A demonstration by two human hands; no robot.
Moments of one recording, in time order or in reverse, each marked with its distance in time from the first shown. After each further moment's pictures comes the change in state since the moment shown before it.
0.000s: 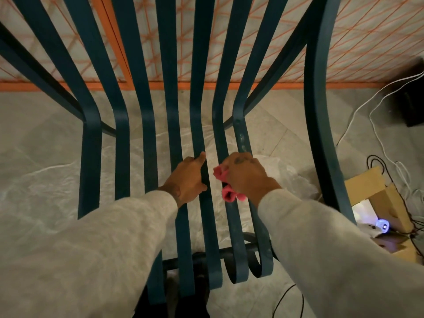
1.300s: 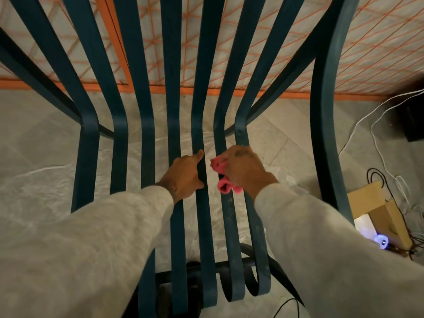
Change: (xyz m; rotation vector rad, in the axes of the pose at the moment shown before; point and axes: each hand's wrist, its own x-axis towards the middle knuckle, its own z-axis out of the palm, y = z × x) left_hand 0.029 -0.009 -0.013 -0.141 0.045 -0.028; right_hand 0.043 0.004 -0.017 -0.029 0.028 -0.119
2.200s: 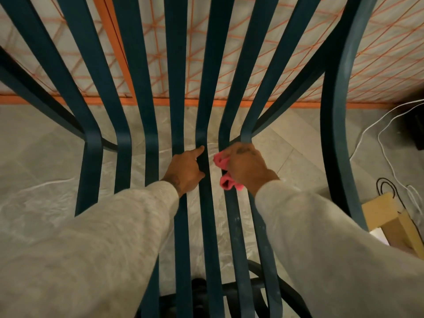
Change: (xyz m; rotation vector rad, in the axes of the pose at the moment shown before) left_hand 0.035 0.002 -0.027 -0.106 0.151 -0.043; right_hand 0.039 -0.002 -0.016 0.249 0.076 0.078
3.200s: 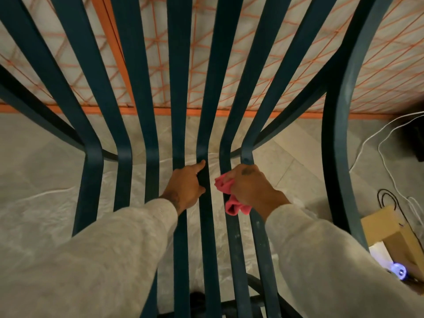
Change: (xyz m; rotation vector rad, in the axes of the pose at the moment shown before) left_hand 0.002 0.006 -0.007 0.034 -0.019 -0.003; right_hand -0.008 0.007 -0.010 0.175 -0.098 0.074
